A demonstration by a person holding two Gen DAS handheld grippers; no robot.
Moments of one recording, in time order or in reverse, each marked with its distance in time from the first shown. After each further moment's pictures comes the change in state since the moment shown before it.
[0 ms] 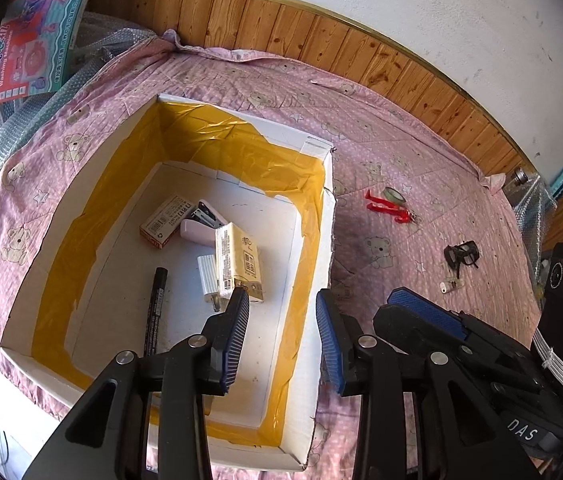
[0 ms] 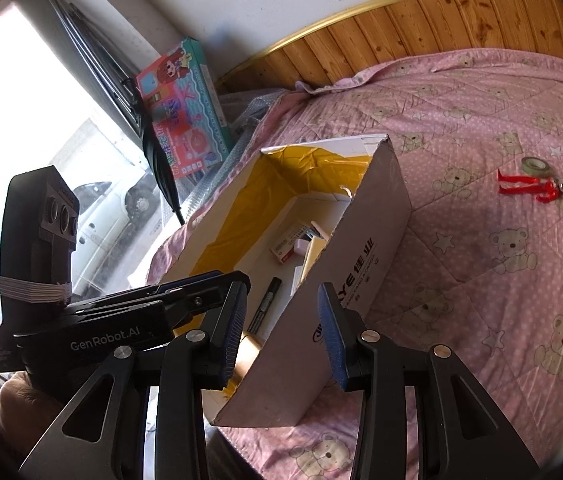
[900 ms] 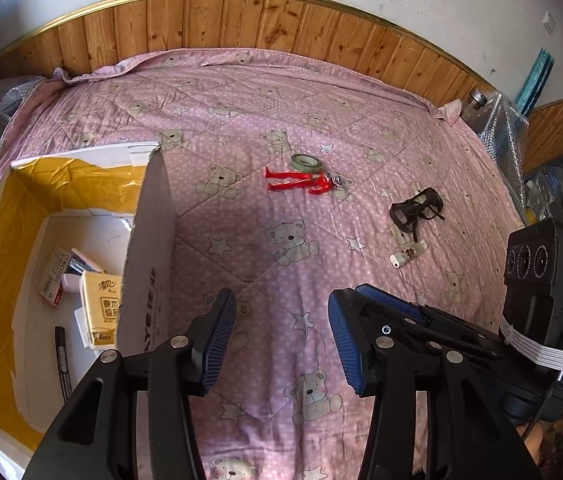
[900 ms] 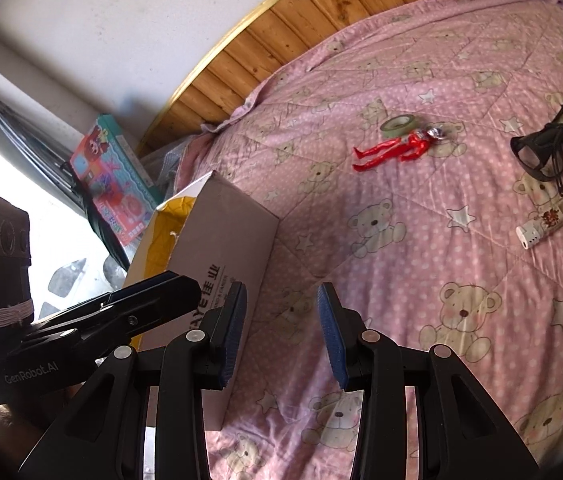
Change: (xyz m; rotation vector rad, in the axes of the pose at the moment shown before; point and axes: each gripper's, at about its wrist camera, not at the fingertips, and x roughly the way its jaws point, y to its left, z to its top) left arm 0.068 -0.139 0.015 0.280 0.092 -0.056; right arm -0.052 -0.144 -0.014 0.316 -0.105 -0.096
